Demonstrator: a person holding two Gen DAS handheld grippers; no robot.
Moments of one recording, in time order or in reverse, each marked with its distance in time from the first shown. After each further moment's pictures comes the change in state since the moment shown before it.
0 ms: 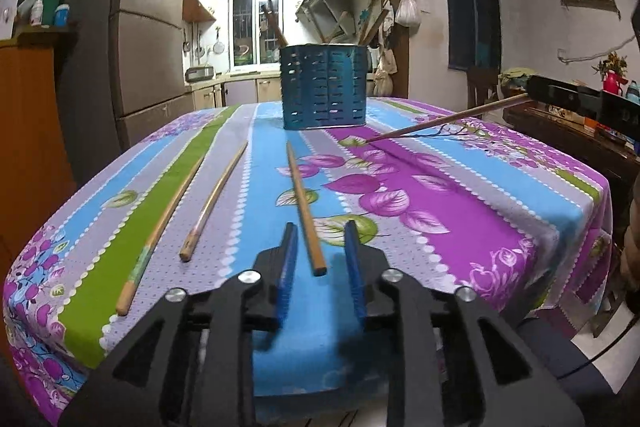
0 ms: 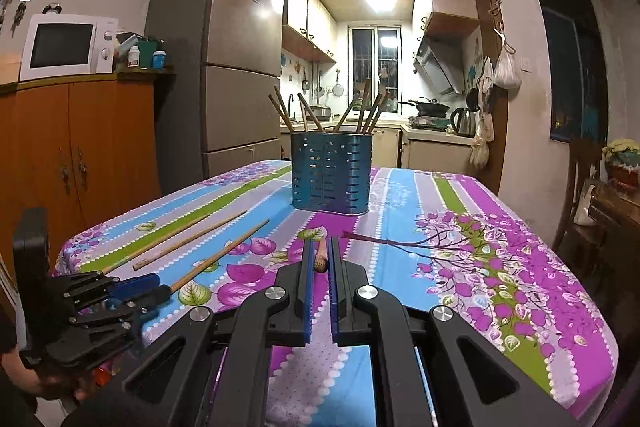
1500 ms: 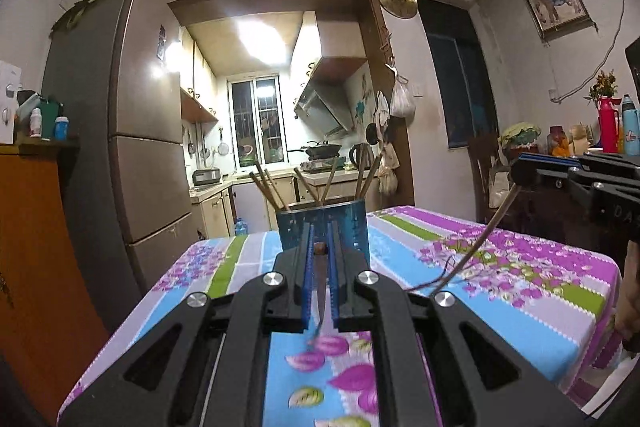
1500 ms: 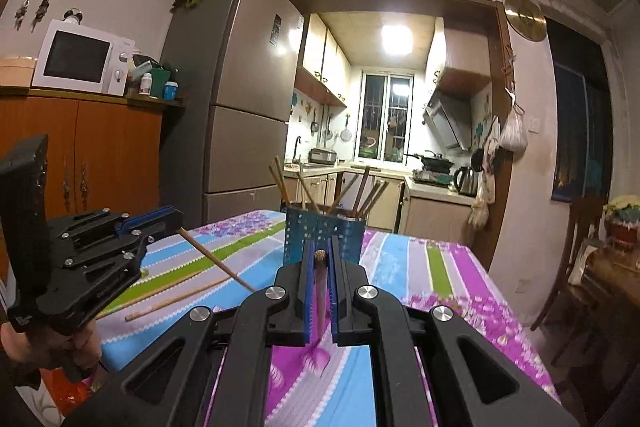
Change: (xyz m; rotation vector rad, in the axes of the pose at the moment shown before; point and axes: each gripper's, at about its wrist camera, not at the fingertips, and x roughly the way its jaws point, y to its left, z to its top) left arm -0.020 -0.024 0.122 0.103 -0.353 0.050; right arm -0.008 -0.017 0.074 -0.120 -0.164 0.005
